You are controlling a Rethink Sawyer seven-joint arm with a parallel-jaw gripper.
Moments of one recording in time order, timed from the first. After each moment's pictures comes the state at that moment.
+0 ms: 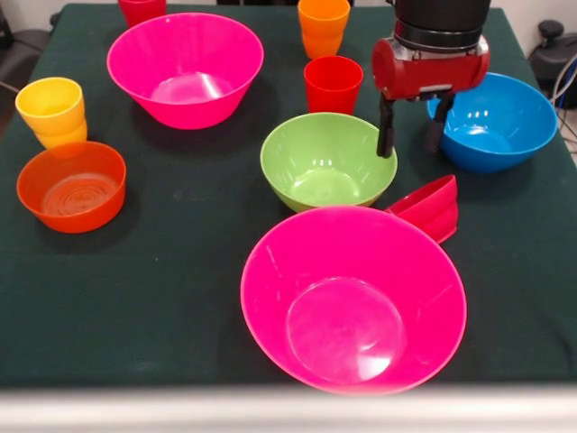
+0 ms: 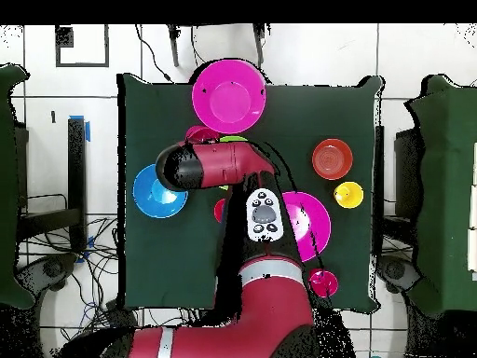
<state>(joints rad) -0.12 -0.52 0.09 1.44 -0.20 0.43 1.57</state>
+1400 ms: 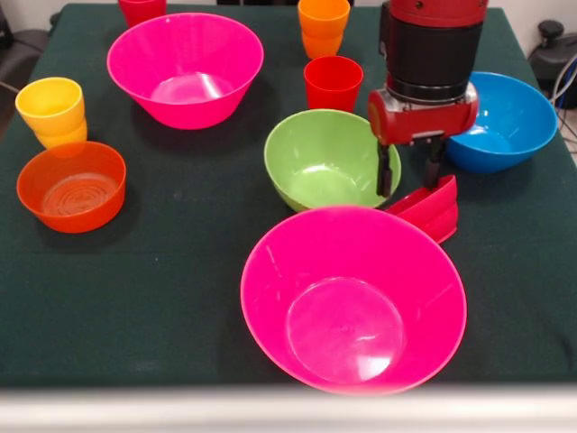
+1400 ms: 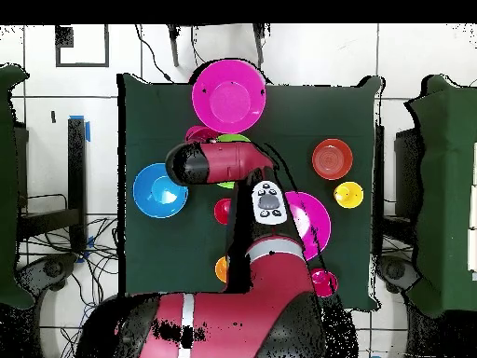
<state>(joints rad) -0.14 -0.40 0.13 1.38 -0.18 0.37 1.57</state>
